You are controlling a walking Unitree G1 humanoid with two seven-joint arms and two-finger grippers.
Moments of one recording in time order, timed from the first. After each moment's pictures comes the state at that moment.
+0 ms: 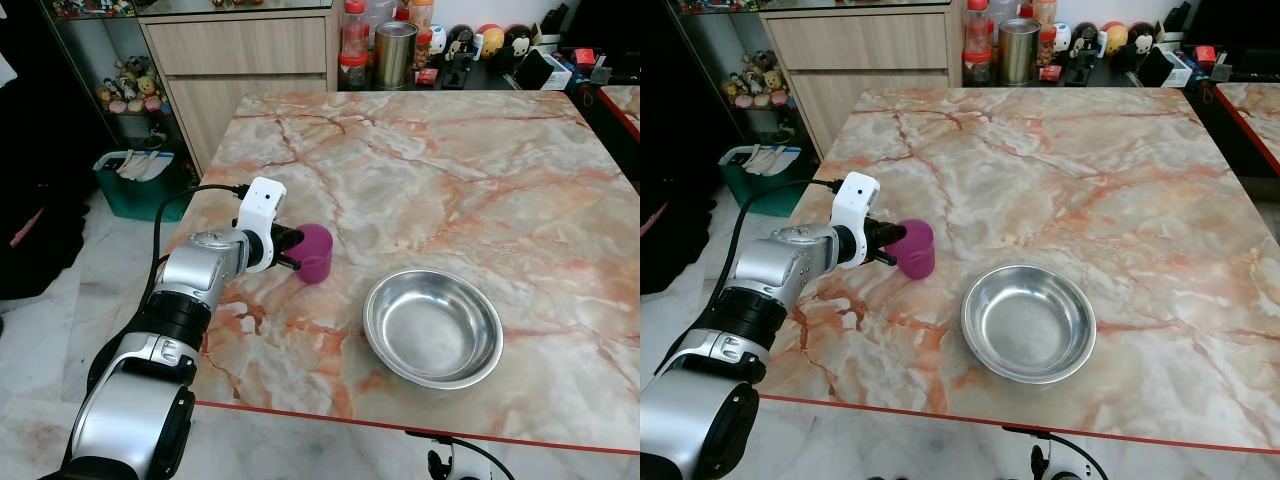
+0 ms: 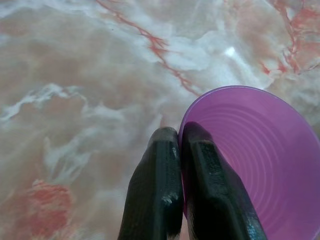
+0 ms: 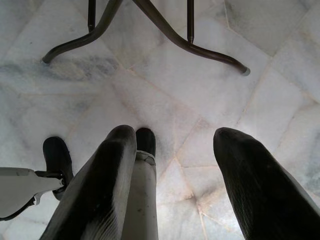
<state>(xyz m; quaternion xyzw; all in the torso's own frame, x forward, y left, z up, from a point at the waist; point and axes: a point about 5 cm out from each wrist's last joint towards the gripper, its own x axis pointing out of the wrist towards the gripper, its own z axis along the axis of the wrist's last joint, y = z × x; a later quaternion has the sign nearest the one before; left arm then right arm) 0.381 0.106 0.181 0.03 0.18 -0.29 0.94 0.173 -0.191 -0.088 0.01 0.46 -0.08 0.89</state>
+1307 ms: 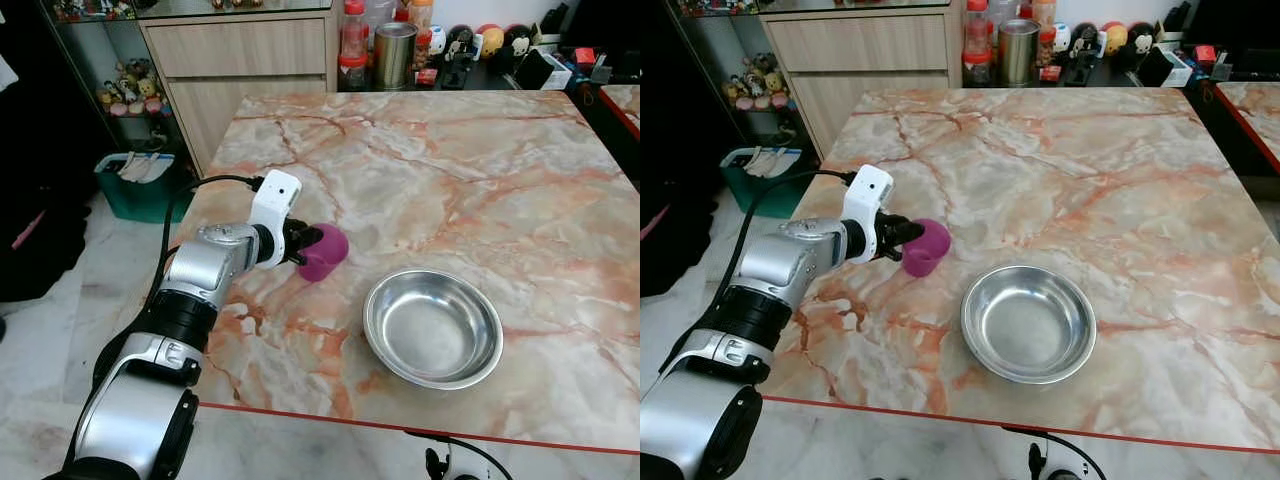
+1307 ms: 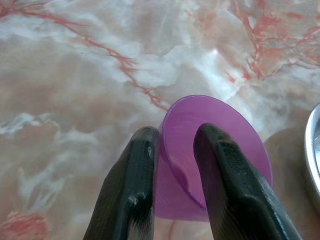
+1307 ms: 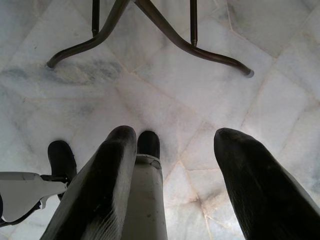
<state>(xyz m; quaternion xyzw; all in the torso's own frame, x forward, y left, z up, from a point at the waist) 0.375 0.092 0.192 0.05 0.16 -0.33 0.93 0.175 -0.188 -0.087 0.01 0.46 -0.08 0.89</state>
